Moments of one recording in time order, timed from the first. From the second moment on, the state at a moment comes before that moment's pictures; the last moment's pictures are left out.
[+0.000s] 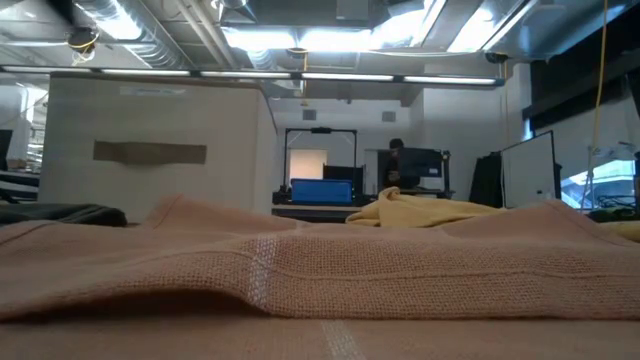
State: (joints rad) left arm -0.80 1.95 1.57 -0.94 -0.48 -0.74; right arm 1.06 1.65 1.00 -0.68 0.18 0.92
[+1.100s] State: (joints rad) left arm -0.80 2.14 1.54 -0.89 -0.13 -0.81; right arm 1.06 1.67 1.00 -0.69 0.19 0.95
